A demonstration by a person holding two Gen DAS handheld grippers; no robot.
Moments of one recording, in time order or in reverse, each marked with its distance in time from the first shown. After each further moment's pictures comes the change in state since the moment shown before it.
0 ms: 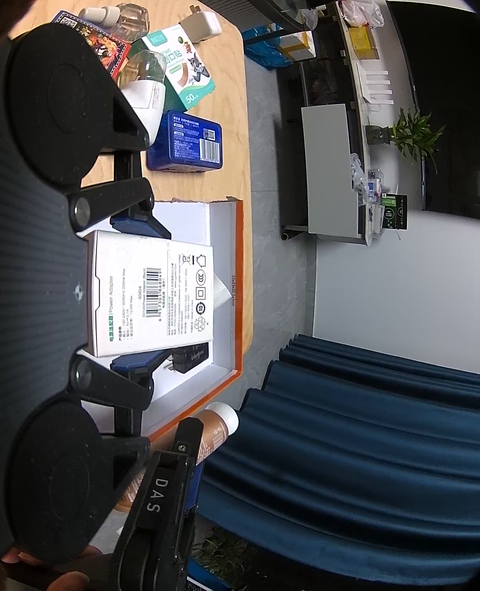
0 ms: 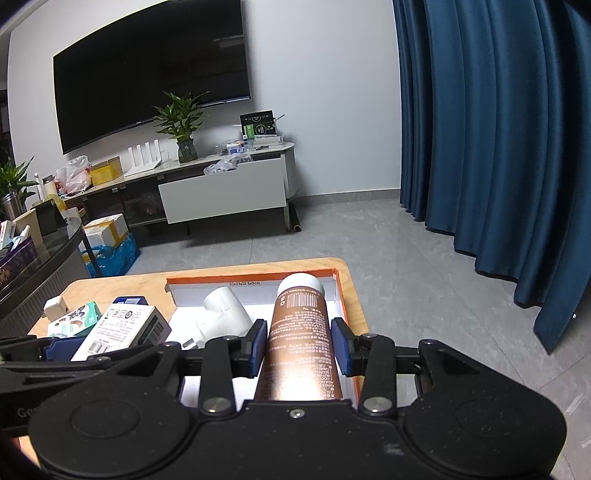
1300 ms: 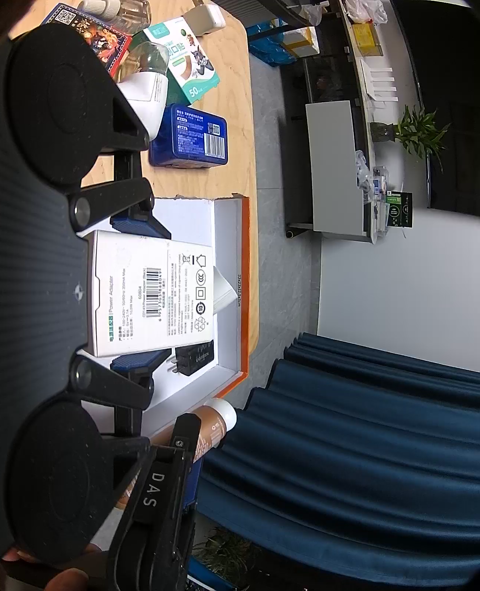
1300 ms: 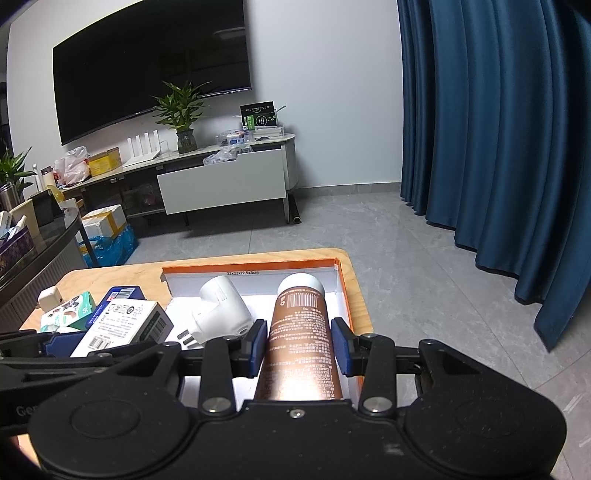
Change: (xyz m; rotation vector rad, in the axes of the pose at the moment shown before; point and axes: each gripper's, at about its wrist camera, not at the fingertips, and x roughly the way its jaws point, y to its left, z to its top) left arm 0.009 -0.002 -0.002 -0.002 0.009 -0.004; right arm 0.014 0.001 0.002 -0.012 0.021 -0.007
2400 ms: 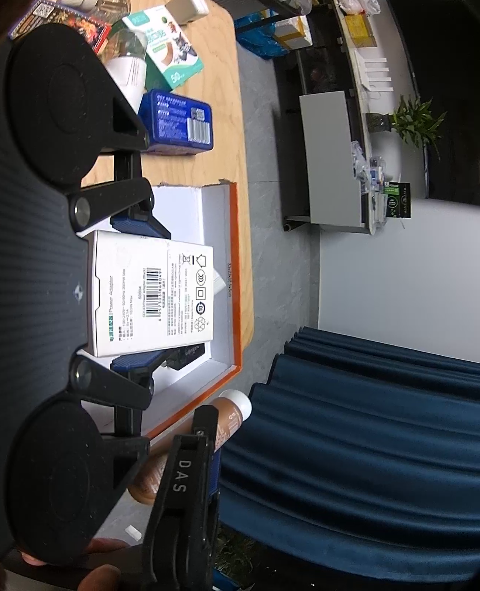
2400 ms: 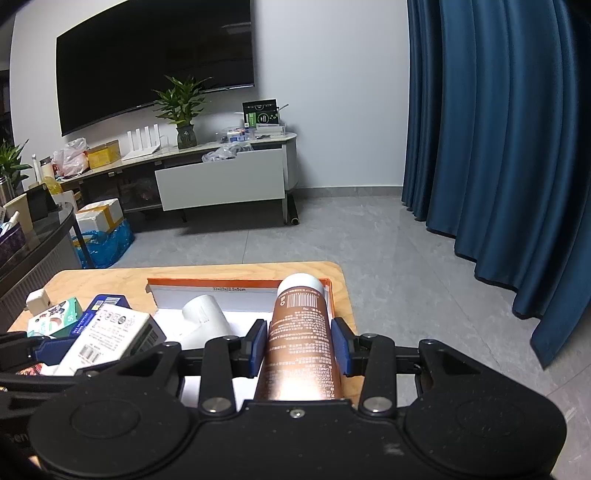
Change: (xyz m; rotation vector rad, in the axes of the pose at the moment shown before) left arm 0.018 -0.007 0.008 0.021 0.005 -0.012; right arm 0.022 -0.006 0.018 -0.036 0.015 -0.006
